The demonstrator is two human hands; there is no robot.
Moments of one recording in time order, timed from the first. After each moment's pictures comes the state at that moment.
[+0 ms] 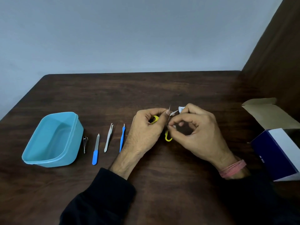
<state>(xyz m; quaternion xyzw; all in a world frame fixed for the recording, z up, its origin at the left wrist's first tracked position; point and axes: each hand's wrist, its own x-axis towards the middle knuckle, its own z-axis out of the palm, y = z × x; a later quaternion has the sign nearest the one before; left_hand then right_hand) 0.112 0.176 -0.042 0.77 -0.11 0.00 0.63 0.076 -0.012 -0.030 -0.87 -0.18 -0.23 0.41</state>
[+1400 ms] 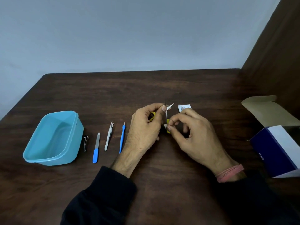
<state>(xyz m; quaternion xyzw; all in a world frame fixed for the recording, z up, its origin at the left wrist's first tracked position) 0.110 0.174 -0.042 0.79 -0.07 0.04 0.61 0.067 -0.007 -0.045 -0.91 -0.14 -0.19 0.35</state>
